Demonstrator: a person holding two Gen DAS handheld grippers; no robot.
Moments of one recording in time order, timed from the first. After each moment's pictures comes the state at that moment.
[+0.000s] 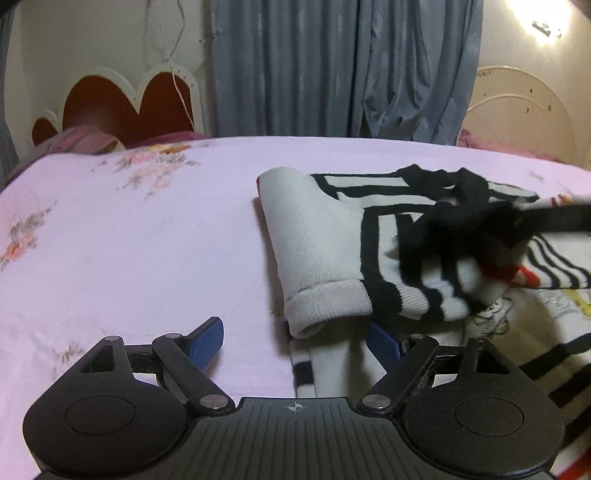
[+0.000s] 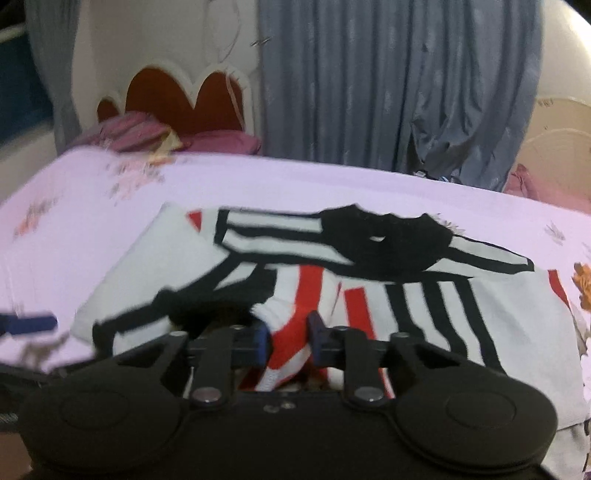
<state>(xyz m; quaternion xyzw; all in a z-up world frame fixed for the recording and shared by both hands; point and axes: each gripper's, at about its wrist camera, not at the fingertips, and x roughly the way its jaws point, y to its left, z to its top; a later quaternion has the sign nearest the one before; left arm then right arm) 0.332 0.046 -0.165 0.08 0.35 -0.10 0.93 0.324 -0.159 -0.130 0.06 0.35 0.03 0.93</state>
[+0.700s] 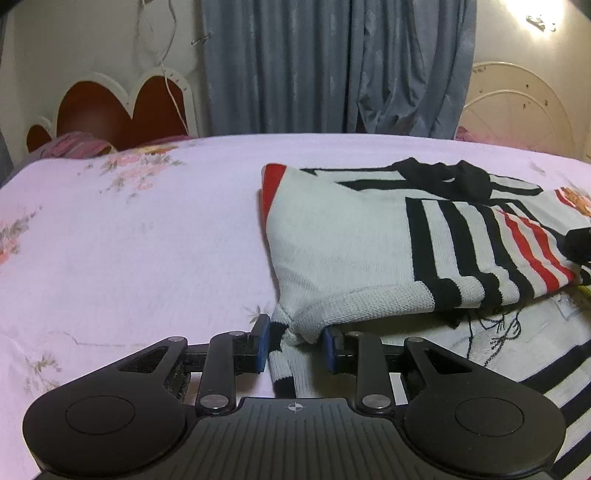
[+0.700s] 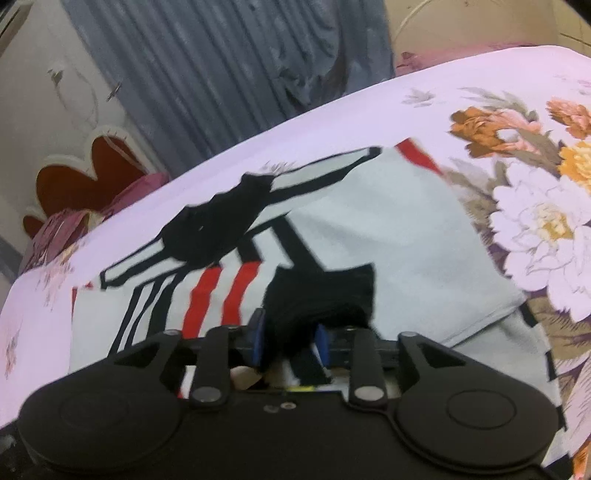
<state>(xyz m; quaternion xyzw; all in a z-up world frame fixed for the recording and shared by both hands) 0.342 0.039 -0.180 0.07 0.35 -0.11 0.93 0.290 -0.304 -0.162 0.27 0.37 -0.10 0.88</state>
